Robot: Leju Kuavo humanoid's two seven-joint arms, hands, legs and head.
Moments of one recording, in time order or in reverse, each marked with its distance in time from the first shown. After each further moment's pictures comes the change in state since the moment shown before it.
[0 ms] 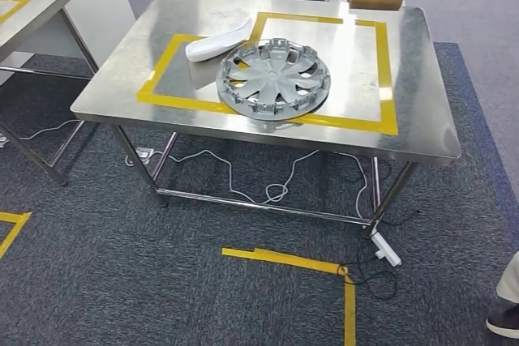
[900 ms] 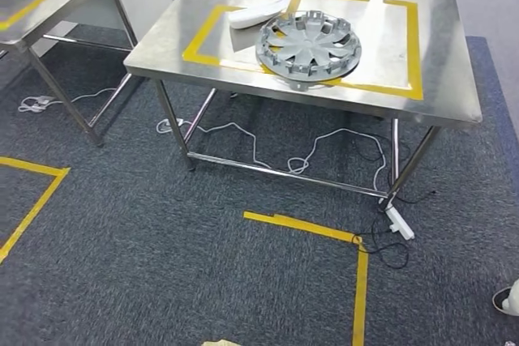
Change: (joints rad) left arm -0.017 -0.003 -0.047 0.018 -0.035 0.010 0.171; right arm -0.001 0.001 -0.008 0.001 0.051 0.023 0.002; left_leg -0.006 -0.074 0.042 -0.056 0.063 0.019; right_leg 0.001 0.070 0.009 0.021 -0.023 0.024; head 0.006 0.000
